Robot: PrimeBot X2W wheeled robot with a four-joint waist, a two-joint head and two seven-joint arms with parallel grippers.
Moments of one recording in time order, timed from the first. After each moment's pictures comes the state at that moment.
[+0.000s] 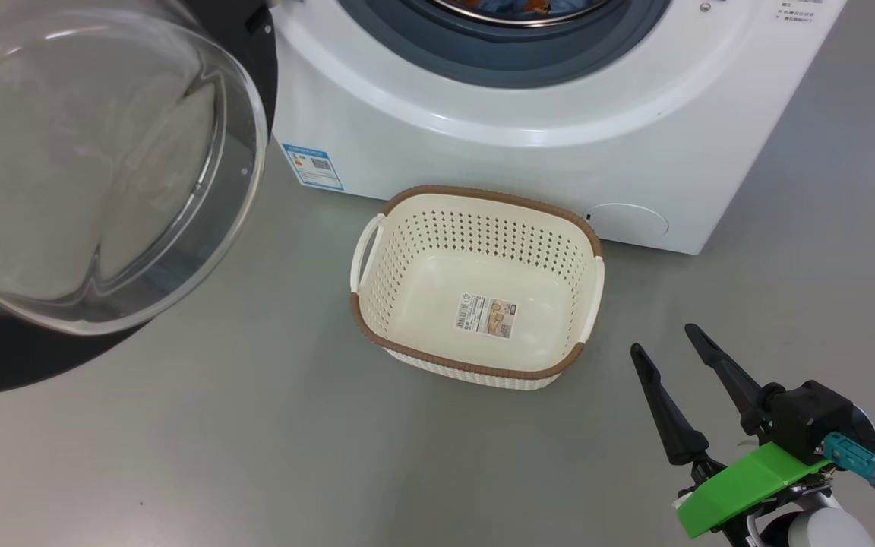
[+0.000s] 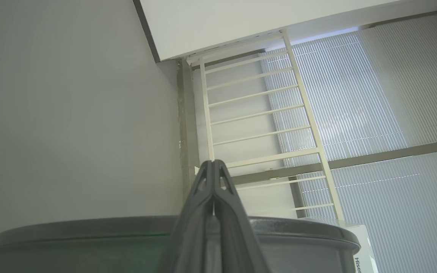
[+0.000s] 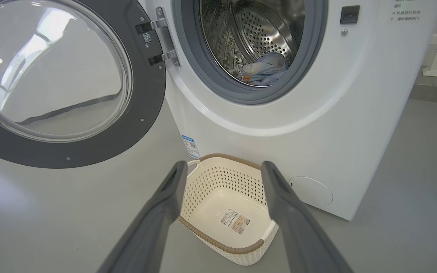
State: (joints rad) left arm -0.70 0.42 0.71 0.78 -1.40 -0.06 0.30; right arm -0.08 -0.17 0.13 0.00 0.26 0.13 -0.09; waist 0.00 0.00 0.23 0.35
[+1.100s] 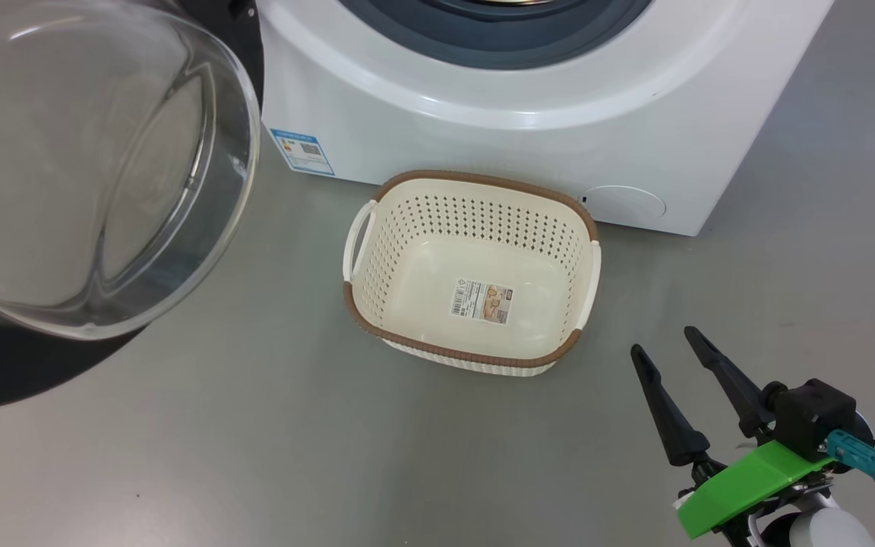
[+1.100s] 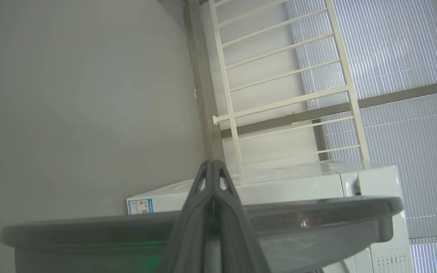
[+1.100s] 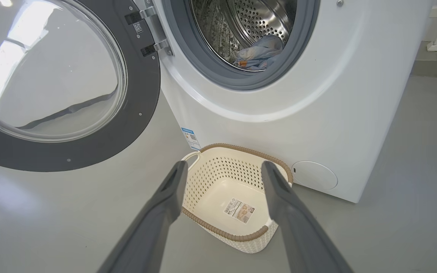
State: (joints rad) left arm -0.62 0.44 0.64 0.67 -1.42 0.02 0.58; right arm -0.09 -0.18 0.13 0.00 0.30 0.13 -0.08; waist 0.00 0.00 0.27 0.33
